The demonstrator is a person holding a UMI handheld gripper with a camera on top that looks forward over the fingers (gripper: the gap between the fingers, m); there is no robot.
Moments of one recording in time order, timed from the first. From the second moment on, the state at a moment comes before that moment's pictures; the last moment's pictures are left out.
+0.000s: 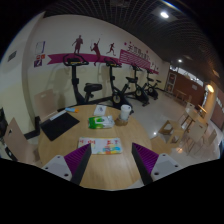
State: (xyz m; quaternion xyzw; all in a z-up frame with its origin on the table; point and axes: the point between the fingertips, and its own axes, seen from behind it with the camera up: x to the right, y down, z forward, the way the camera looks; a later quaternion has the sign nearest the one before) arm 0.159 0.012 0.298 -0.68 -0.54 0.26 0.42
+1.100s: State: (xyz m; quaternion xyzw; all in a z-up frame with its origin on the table) arm -0.097 -0.100 0.008 -0.68 -0.59 0.27 0.34
